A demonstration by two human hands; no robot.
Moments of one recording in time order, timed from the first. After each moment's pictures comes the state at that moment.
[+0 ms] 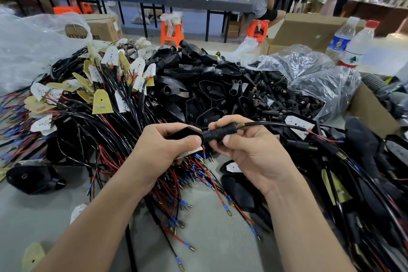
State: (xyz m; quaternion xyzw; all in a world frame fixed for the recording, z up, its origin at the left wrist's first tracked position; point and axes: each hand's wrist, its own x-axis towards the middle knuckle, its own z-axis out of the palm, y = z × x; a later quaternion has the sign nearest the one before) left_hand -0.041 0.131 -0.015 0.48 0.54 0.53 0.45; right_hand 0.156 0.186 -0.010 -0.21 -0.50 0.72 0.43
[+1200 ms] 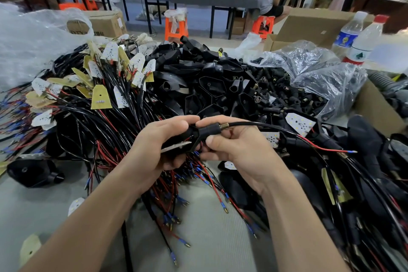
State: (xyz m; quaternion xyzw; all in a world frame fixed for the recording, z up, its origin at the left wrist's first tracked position) left_hand -0.036 0.129 -0.014 0.44 0.49 0.55 0.52; right_hand 0.146 0.180 -0.008 -0.25 -0.59 0.66 0.39
